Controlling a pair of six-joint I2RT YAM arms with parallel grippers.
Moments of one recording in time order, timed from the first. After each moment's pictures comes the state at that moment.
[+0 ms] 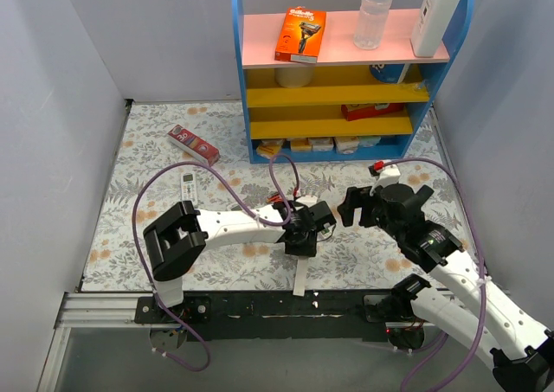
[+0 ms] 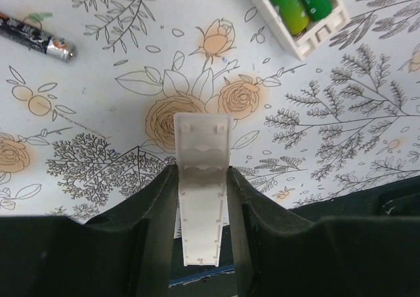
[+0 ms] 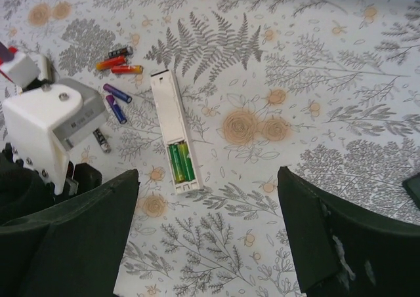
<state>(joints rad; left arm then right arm) -1.19 1.82 1.28 -0.70 -0.18 -1.01 0.62 0.68 0.66 -0.48 0.17 0.33</state>
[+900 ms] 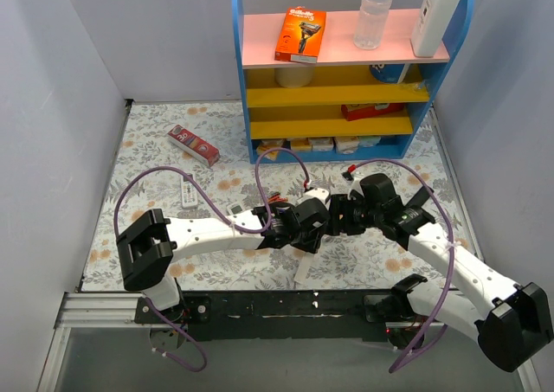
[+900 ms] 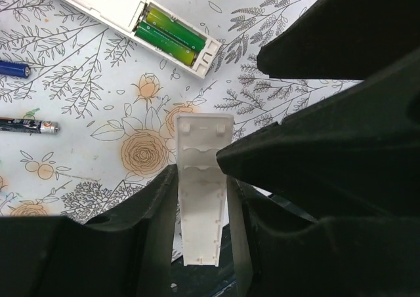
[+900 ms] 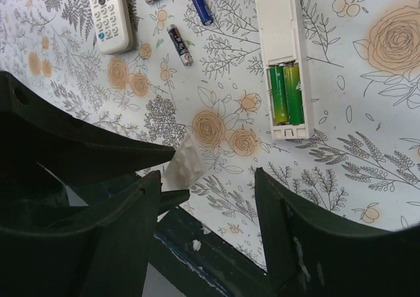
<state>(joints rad) -1.21 1.63 1.16 -0.43 -0.20 -0.70 0.57 0.96 0.65 -0.48 -0.34 0.49</state>
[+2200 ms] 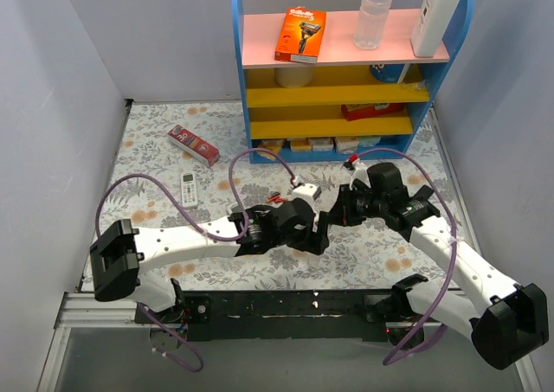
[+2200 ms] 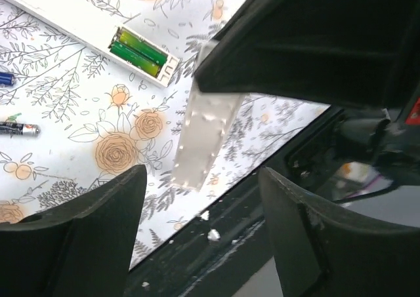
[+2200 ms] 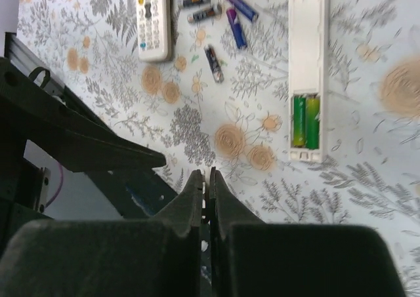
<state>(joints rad) -1.22 1.49 1.07 -0.32 -0.21 -0.72 0.49 1.01 0.70 -0.46 -0.52 0.44</state>
